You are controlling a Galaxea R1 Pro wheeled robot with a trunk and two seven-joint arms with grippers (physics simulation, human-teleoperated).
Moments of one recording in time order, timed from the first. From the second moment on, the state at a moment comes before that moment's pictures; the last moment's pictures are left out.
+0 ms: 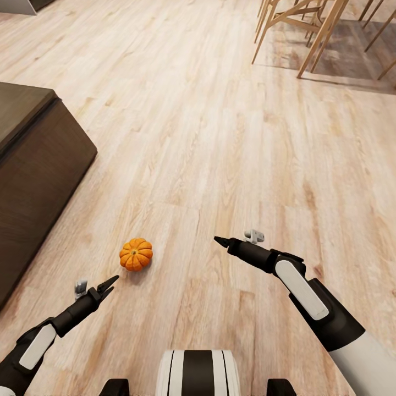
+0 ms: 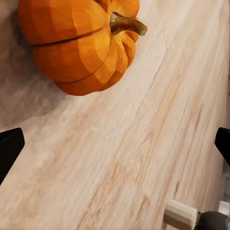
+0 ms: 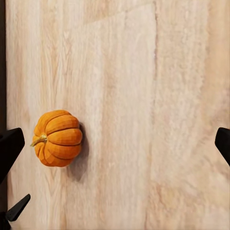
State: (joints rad) left arm -0.46 0.32 0.14 -0.71 0.87 0.44 -0.86; right arm -0.67 -0.24 0.45 -1.43 -1.16 0.56 -0.21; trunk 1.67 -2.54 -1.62
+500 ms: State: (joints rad) left arm -0.46 0.31 0.13 -0.72 0.87 0.44 -0.86; right arm -0.67 -0.24 0.45 -1.43 -1.16 0.56 -0.21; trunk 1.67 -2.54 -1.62
